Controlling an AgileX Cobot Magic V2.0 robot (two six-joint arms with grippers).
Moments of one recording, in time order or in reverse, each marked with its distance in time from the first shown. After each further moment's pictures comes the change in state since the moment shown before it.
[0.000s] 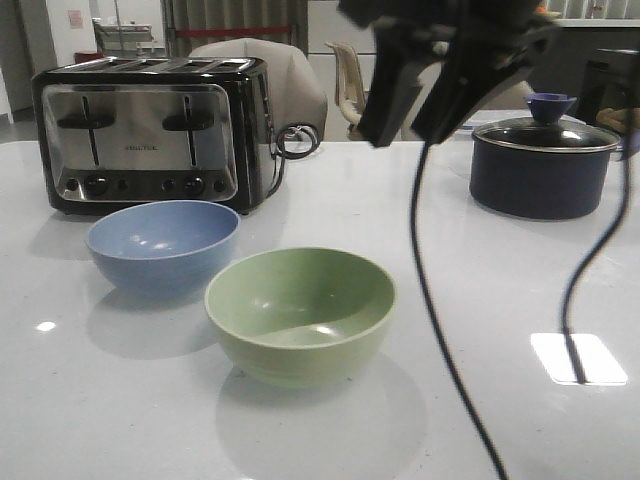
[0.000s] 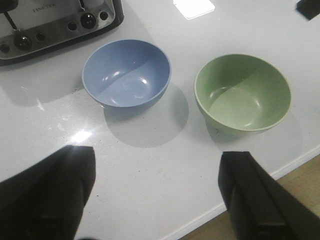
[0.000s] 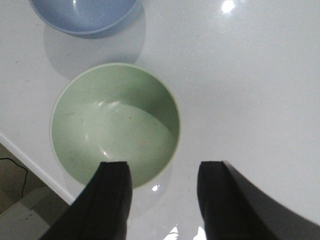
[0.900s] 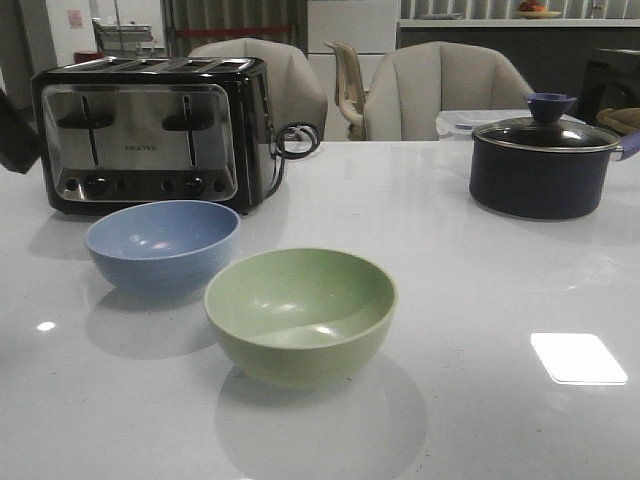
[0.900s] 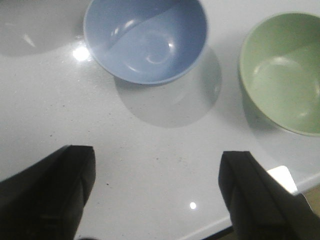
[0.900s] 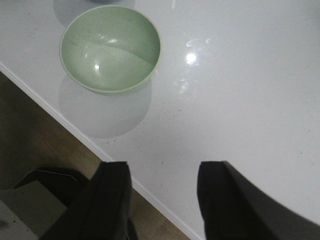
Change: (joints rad) left arm 0.119 0.524 -0.256 -0.006 0.086 0.000; right arm 0.000 -0.613 0.404 -0.098 0.018 -0.003
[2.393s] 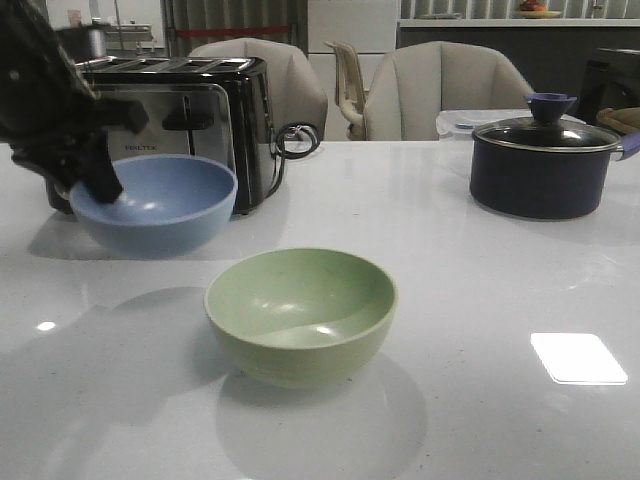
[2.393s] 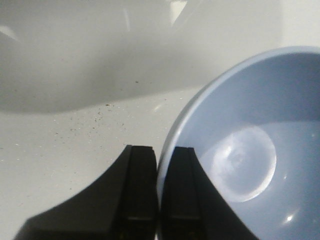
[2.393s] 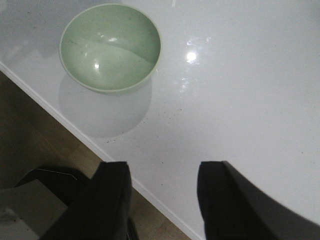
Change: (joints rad) left arm 0.131 0.565 -0.451 -0.143 0.018 0.039; right arm 0.000 0.003 0.000 0.000 0.000 0.000
